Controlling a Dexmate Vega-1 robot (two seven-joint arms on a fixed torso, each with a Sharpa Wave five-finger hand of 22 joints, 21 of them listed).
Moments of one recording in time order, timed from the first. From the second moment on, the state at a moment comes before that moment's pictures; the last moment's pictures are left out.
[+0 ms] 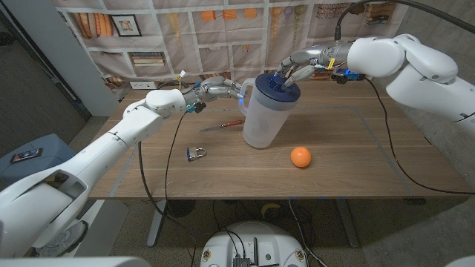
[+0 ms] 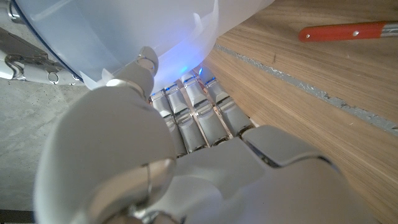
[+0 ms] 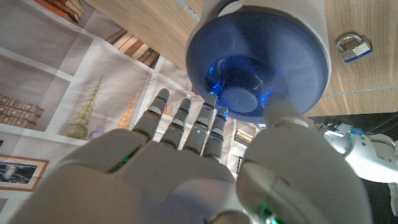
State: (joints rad) left arm 0.54 0.71 0.55 -1.55 -0.47 0.02 -0.39; left_hand 1.09 0.06 0.49 -0.20 0.17 0.98 -0.08 0.20 0.19 0.99 -0.15 0.20 0.19 0.96 -0.13 0.18 0.17 0.66 -0.06 0.21 0.18; right arm -0.48 -1.08 -0.50 -2.25 -0.33 -0.29 0.64; right_hand 0.74 -0.07 0.50 -0.17 0.22 0.40 -0.16 0.30 0.20 0.57 -0.17 0.26 0.24 0.23 -0.04 0.33 0.25 0.28 0.11 0.19 0.16
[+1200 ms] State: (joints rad) left arm 0.55 0.71 0.55 -1.57 -0.48 0.03 -0.38; left_hand 1.09 0.06 0.49 -0.20 0.17 0.98 -0.08 0.20 0.19 0.99 -0.15 0.20 0.19 0.96 -0.13 0.18 0.17 0.66 -0.06 0.21 0.18; right arm -0.50 -1.06 -0.50 -2.27 -0.40 -0.30 0.64; right_hand 0.80 -0.07 0.49 -0.17 0.18 0.48 -0.20 0.34 0.20 0.66 -0.21 0.27 0.23 0.28 -0.04 0.37 0.26 0.32 0.09 0.19 0.16
